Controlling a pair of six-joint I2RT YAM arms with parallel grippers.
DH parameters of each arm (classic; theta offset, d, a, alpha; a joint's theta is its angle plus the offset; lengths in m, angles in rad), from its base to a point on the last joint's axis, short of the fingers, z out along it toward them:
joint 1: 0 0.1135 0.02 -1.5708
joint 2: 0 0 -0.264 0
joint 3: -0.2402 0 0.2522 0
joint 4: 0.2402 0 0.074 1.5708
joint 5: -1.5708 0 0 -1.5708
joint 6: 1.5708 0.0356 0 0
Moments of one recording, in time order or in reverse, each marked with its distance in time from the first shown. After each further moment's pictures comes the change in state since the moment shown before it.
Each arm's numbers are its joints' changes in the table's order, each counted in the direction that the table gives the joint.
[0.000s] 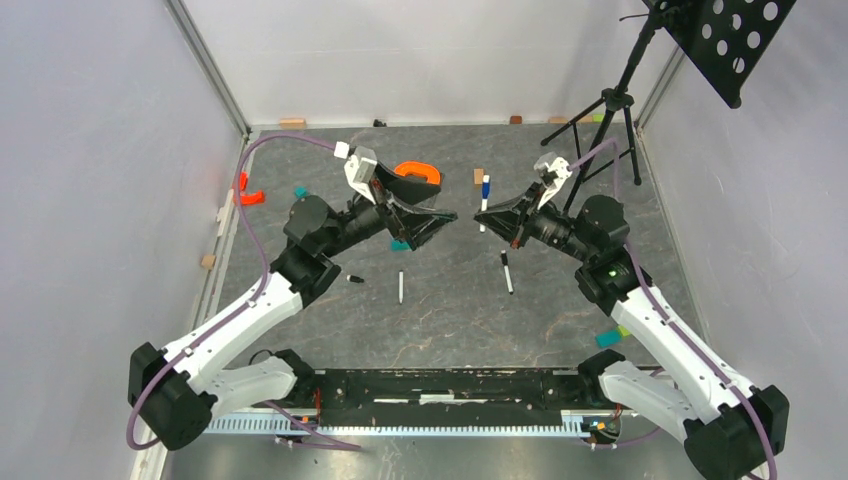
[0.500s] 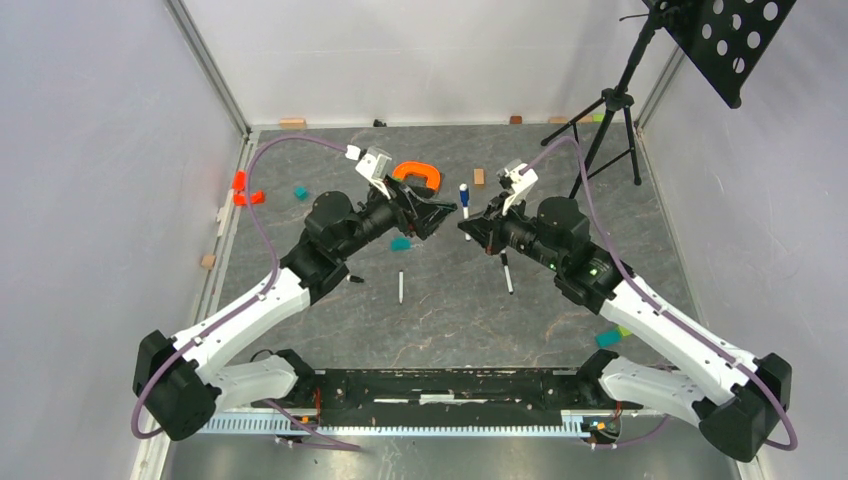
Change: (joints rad) left arm -0.018 0.047 -0.005 0.163 0.257 0.053; right arm 0.257 0.068 -0.116 0.269 -0.435 -0.087
